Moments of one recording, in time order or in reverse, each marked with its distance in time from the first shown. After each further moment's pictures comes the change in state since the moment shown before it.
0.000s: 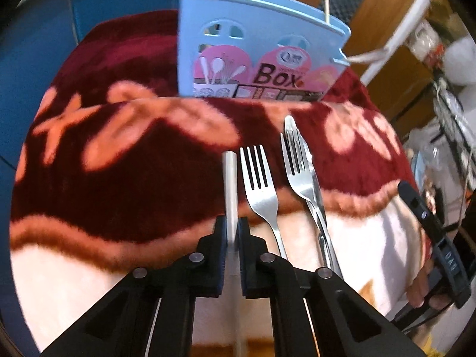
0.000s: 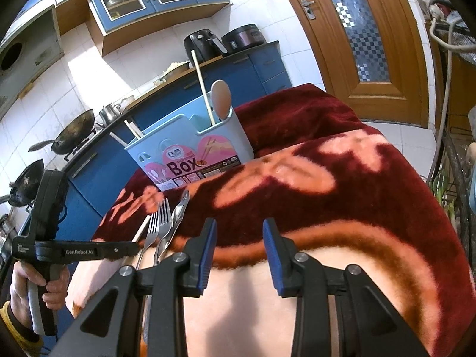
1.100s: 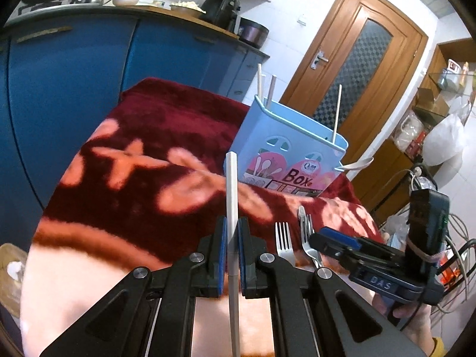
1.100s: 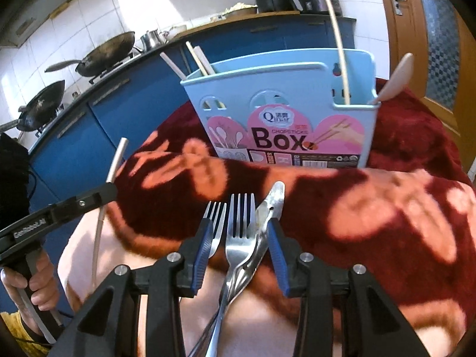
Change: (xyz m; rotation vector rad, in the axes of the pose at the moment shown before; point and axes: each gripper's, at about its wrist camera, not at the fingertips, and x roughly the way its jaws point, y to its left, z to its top) left arm -0.064 0.069 -0.026 -0.158 -0.456 -0.101; right arm 0.099 0.099 0.018 -0.292 0.253 0.099
